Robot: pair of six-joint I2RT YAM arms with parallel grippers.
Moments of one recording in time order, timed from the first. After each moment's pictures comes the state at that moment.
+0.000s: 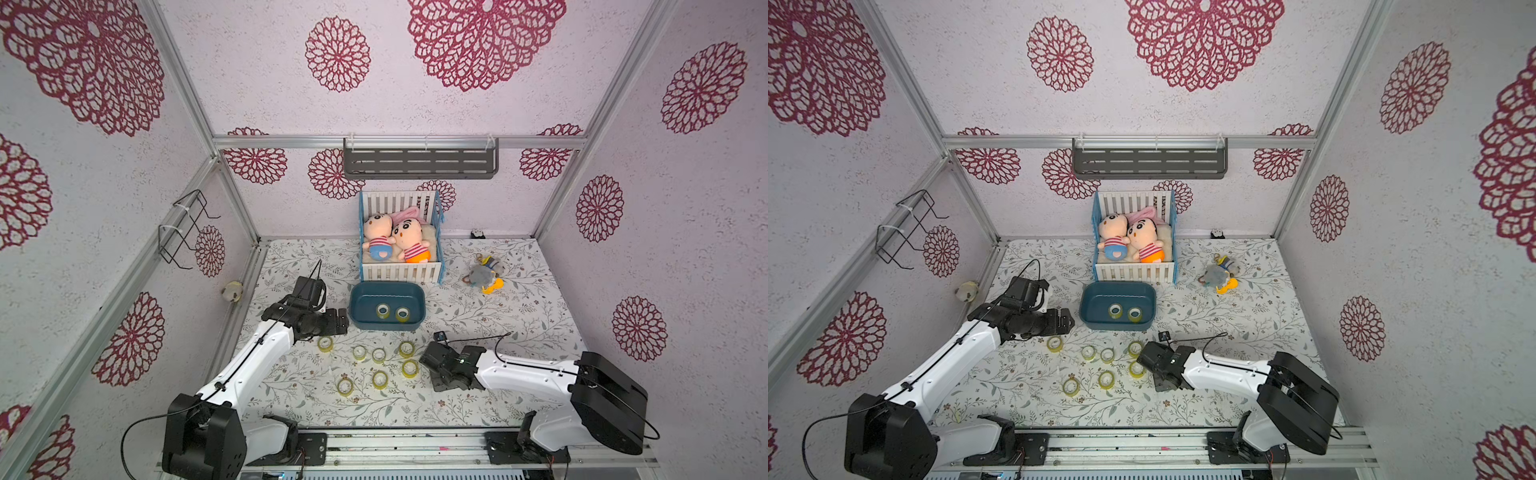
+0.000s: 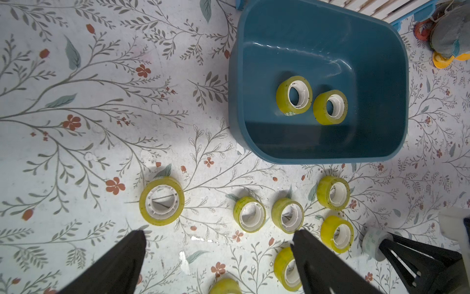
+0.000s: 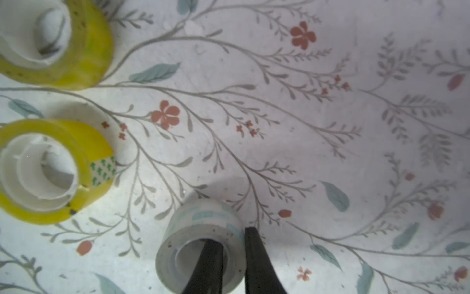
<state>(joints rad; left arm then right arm) -0.26 1.26 0.93 -0.72 0.13 -0.34 0.98 1.41 0.73 -0.67 0.26 0.77</state>
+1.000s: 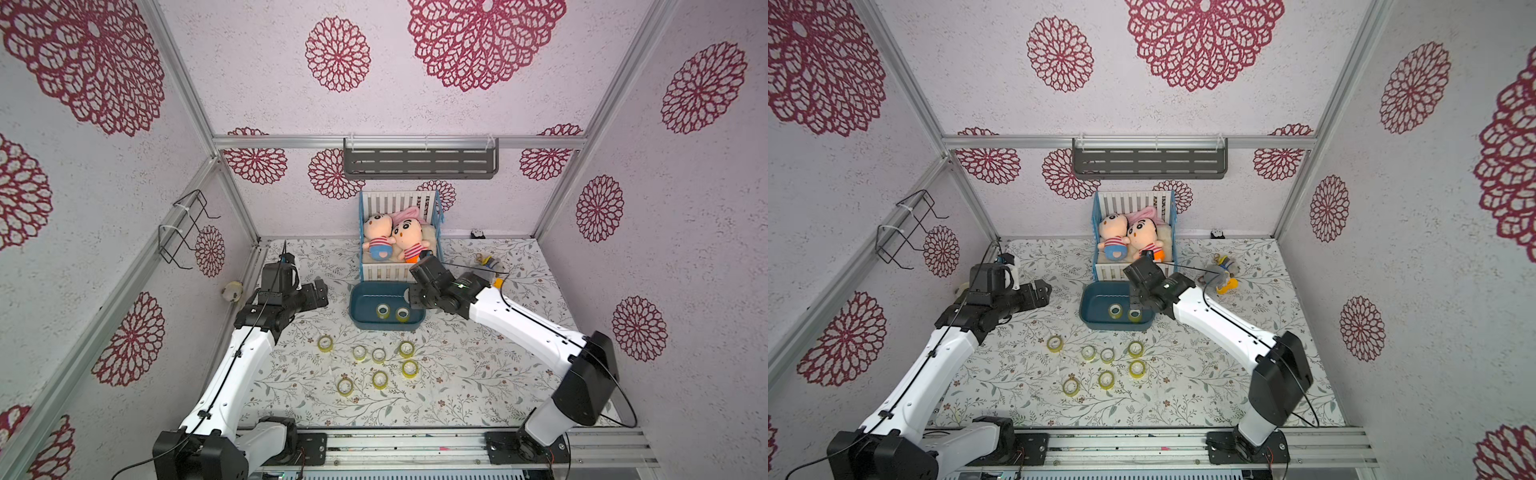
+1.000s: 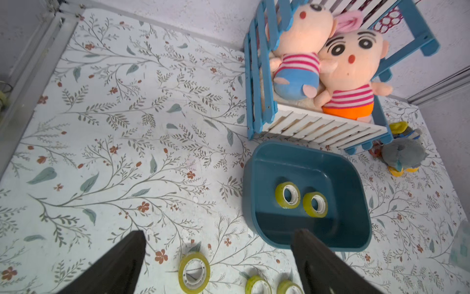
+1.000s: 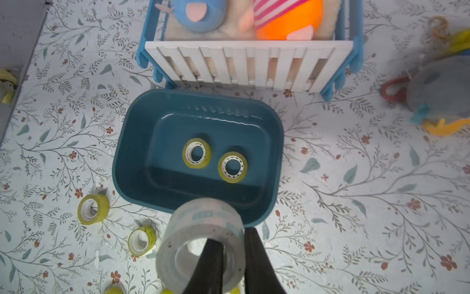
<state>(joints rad) -0.10 1.16 0.97 -0.56 0.09 -0.30 0.74 1.71 1.55 -0.80 0.24 0.55</state>
